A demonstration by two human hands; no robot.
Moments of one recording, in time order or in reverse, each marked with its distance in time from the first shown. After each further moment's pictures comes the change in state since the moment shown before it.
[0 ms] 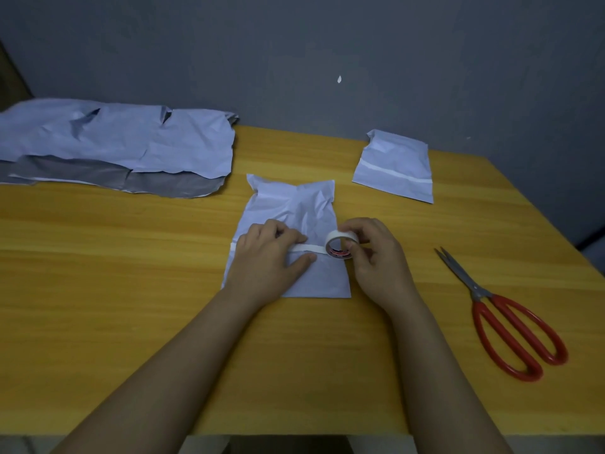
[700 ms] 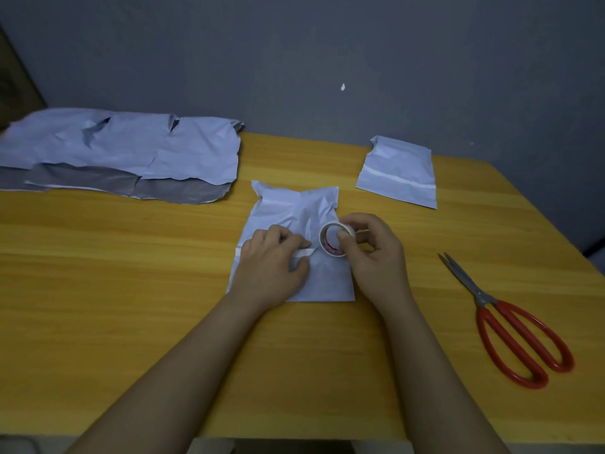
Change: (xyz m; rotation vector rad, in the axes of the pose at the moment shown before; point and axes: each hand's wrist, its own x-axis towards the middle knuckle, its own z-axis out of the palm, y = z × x) left_hand 0.000 0.003 -0.002 0.003 -0.019 -0.036; right_hand 0.007 -0.021 0.012 0.271 0.188 0.089
